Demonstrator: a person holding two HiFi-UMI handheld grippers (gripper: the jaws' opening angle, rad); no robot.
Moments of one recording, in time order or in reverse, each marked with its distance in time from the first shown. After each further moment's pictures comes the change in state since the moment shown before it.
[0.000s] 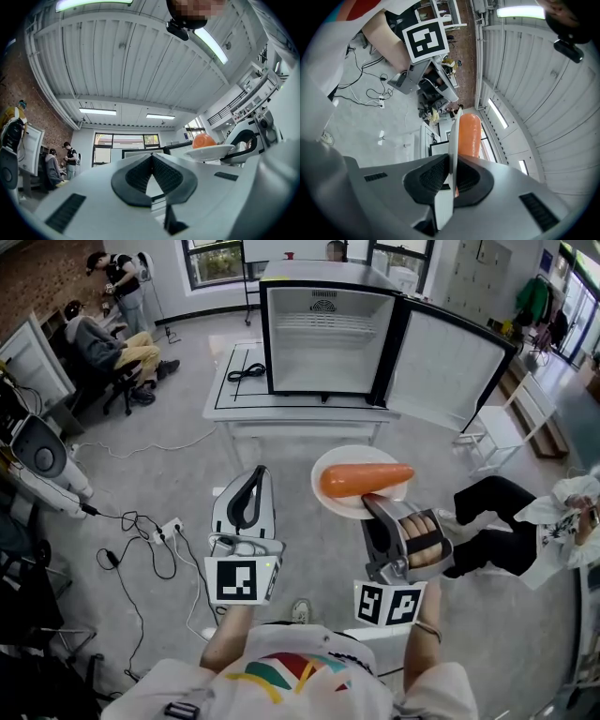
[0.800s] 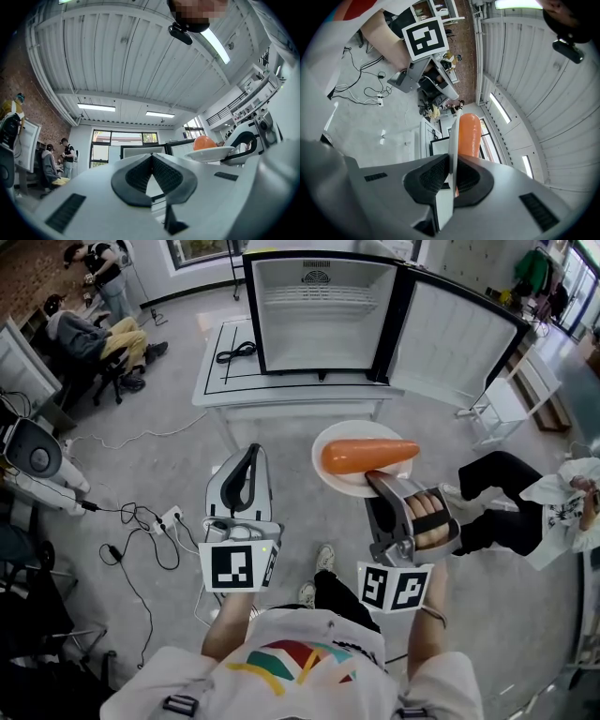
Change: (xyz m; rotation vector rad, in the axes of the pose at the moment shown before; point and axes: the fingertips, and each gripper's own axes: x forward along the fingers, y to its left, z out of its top) left arm 0.045 0.019 -0.026 -0.020 0.021 -0.025; right arm 0.049 0.004 -0.017 0.028 0.044 0.027
